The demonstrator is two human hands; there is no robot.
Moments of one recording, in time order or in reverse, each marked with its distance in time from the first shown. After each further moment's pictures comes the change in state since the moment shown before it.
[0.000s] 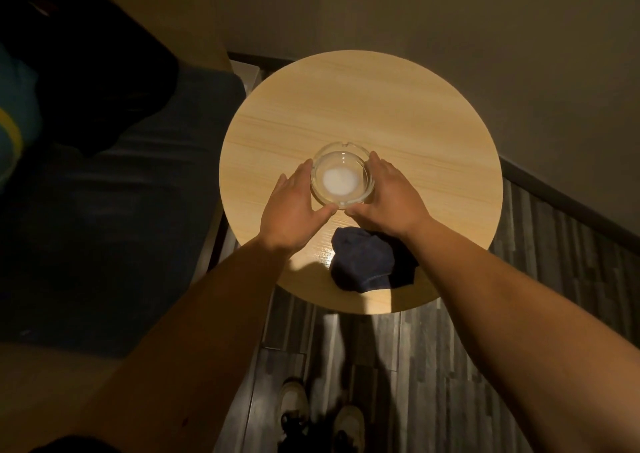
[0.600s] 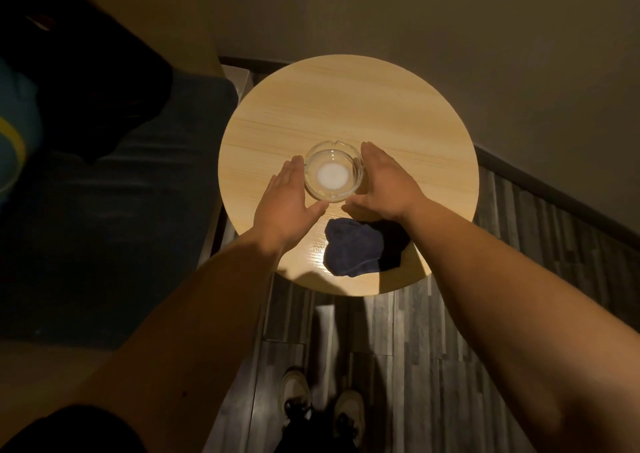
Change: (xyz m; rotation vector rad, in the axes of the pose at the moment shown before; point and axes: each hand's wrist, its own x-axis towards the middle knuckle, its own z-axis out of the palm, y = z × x) left_hand -0.013 0.017 -0.021 0.110 -0.098 -0.036; right_hand -0.011 -0.011 -0.036 -0.110 -0.089 -0.012
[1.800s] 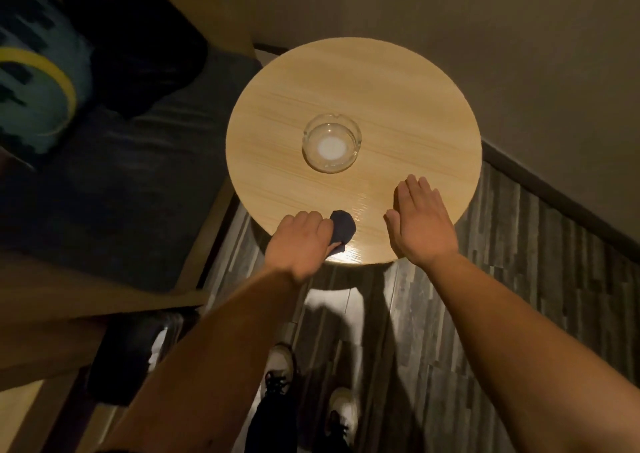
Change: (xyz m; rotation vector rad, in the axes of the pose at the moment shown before) left_hand -0.099 0.039 0.074 0.640 0.039 0.277; right_hand -0.107 0.074 0.031 -0.311 0.036 0.003
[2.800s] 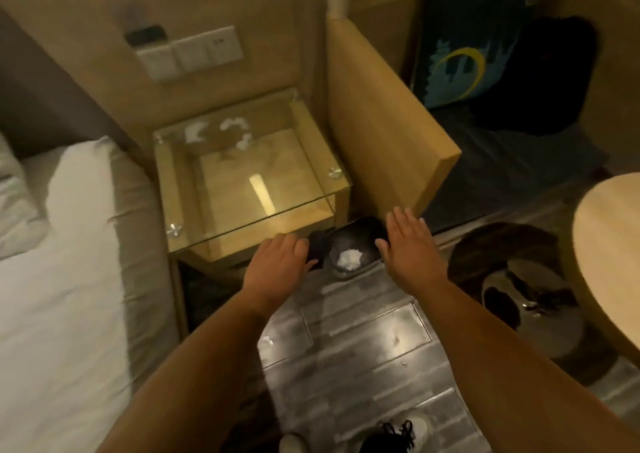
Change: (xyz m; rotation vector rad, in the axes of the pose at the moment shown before) left_hand -0.607 -0.058 -0.091 -0.079 0.017 -1.087; right_hand -0.248 -0.490 0.007 -0.134 -0.080 -0.955
